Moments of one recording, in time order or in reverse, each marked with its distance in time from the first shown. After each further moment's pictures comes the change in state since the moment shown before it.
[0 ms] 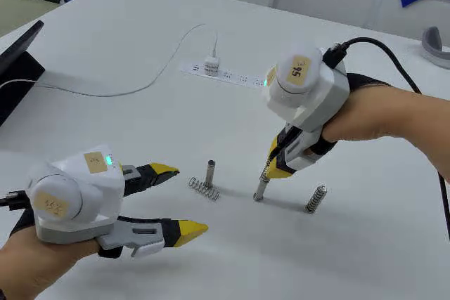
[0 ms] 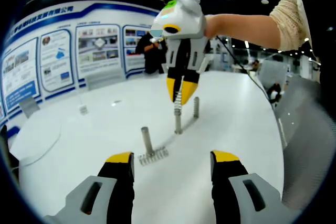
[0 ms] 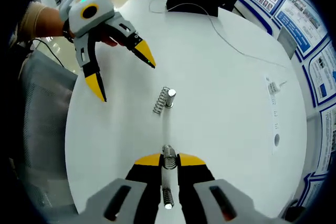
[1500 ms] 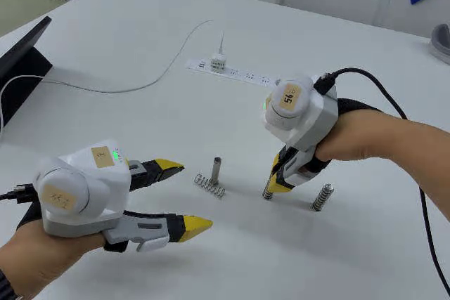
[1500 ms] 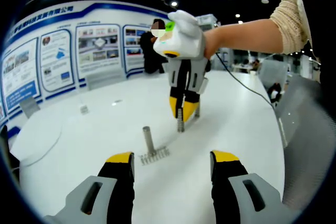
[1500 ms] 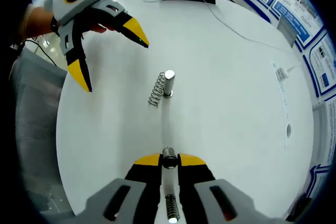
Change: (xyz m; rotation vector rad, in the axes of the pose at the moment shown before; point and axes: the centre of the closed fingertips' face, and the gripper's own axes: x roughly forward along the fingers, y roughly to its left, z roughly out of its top) left arm -0.001 0.002 -0.001 0.002 0.003 0.004; right arm 0.037 -0.001 -0.018 0.058 0.019 0.016
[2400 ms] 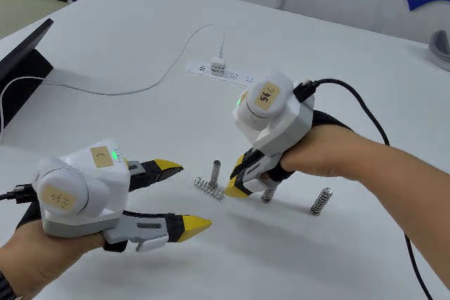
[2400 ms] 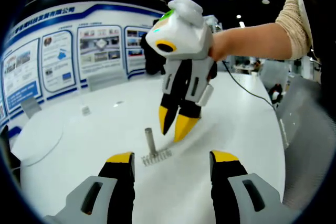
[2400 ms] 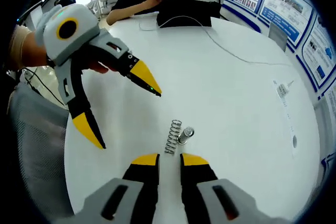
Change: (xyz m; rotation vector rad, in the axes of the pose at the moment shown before) left arm -0.001 0.002 0.002 -0.001 -0.009 0.012; right arm 0.013 0.021 0.068 0.107 -0.206 -0.012
